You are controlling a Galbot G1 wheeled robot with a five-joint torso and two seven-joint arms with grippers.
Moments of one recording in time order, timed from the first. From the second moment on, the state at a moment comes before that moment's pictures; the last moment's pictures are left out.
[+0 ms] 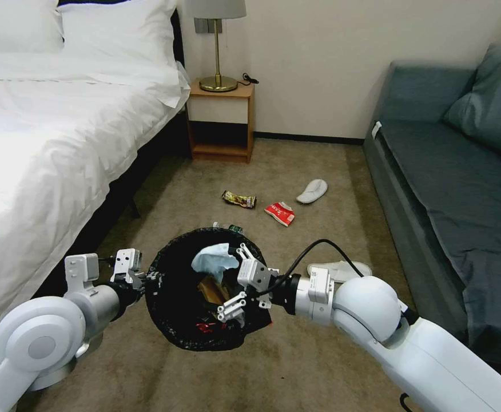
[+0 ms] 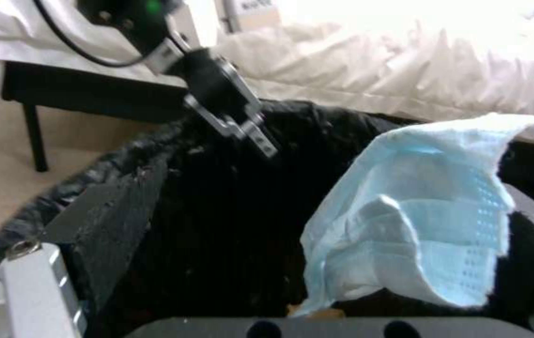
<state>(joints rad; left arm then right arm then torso) 1.36 -0.72 -0.58 -2.35 -1.49 0.74 -0.64 -0.88 0.91 -0.09 2.15 0.34 -0.30 -0.50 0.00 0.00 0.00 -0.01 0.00</state>
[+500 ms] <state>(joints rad) 1.36 -0.73 -0.59 -2.35 -1.49 0.74 -0.65 -0.87 0.90 -0.06 2.20 0.37 -0.33 -0.48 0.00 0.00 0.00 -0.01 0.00</state>
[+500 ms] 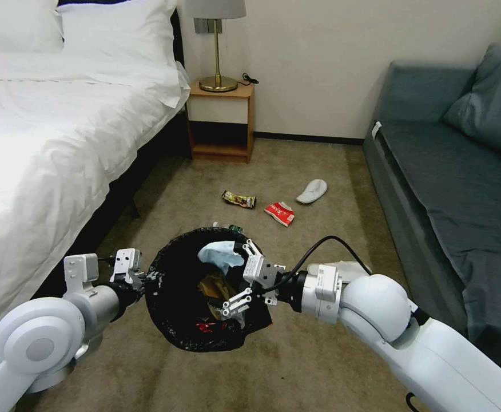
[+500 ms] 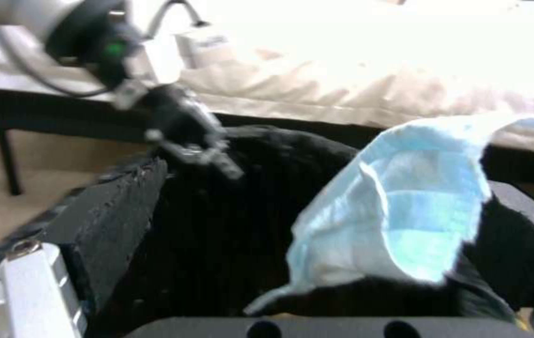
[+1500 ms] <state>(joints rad) 1.36 -0.74 -0.59 -2.36 -1.49 0.74 -0.65 -0.92 0.84 0.07 2.16 0.36 -0.35 -0.44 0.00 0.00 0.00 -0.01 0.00</state>
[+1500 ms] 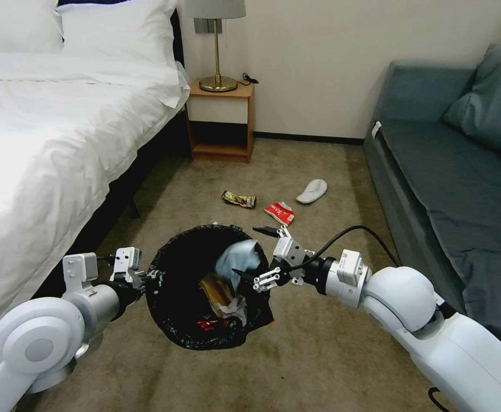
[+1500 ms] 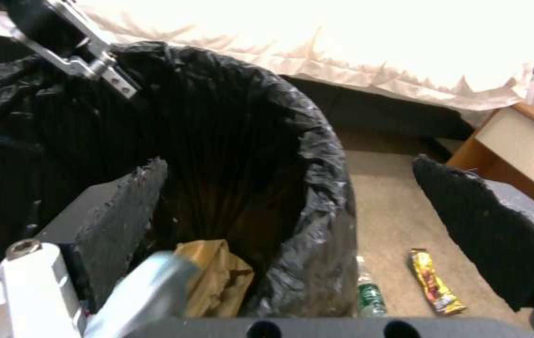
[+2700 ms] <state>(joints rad) 1.38 -0.74 -0.64 -2.37 -1.50 0.74 -0.65 -0.97 0.84 0.19 2.08 0.62 -0.28 -0.15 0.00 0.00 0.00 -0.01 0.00</state>
